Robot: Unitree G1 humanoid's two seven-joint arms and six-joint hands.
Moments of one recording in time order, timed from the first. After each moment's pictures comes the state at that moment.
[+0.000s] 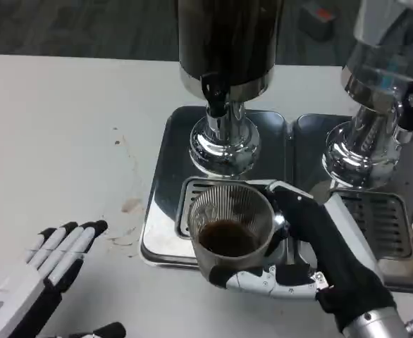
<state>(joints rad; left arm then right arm) 0.38 0.73 0.00 0.25 0.73 -0.73 0.38 0.34 -0.13 0.29 -0.41 -0.38 -0.03 0.04</state>
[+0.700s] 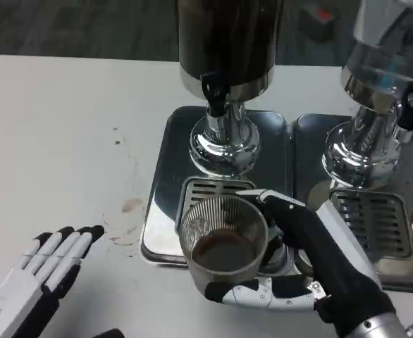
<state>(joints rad) 0.43 0.72 0.02 0.21 0.76 -0.72 0.40 0.36 -0.17 0.30 -0.44 -0.38 -0.03 0.08</state>
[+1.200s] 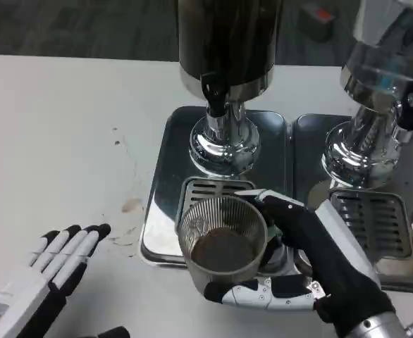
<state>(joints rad) 0.39 0.72 -0.02 0.24 0.76 -0.72 0.40 0.36 -0.17 0.30 -0.44 -0.38 -0.03 0.09</state>
